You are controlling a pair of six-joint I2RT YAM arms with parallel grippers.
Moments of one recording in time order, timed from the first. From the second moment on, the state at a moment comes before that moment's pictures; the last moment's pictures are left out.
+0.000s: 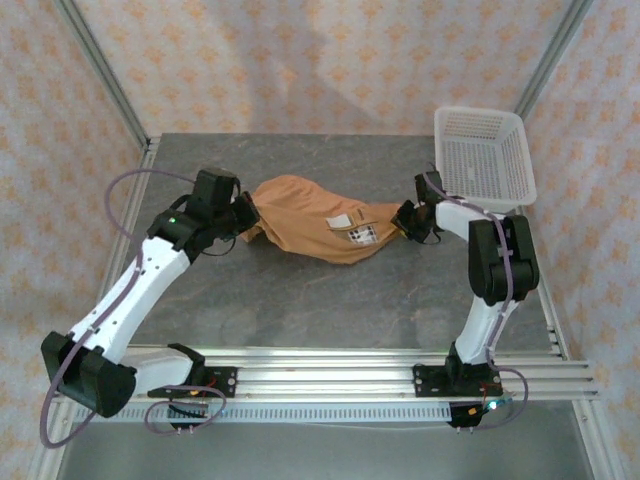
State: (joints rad) left arm -0.32 1.20 1.18 -0.77 0.00 -0.83; right arm 0.13 1.87 1.13 -0.36 -0.26 0.84
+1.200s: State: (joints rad) left arm -0.03 1.54 1.48 -0.90 0.10 -0.54; right arm 0.12 1.52 1.37 -0.76 -0.22 0.74
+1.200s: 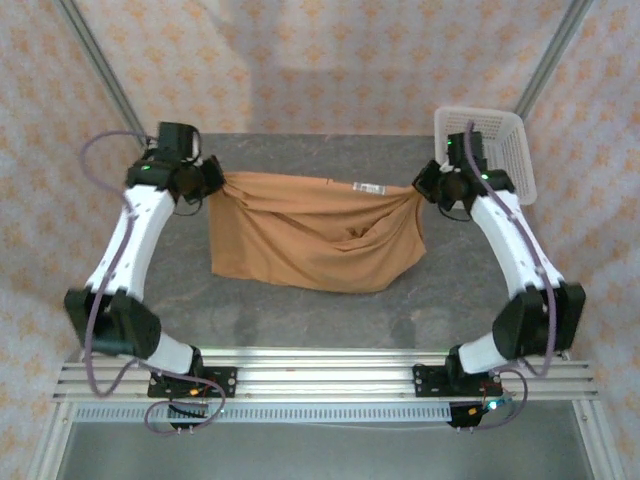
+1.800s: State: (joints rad) left arm -0.56 1.72 1.46 -0.70 0.02 -0.49; right arm 0.22 1.61 1.06 -0.58 -0.23 0.77
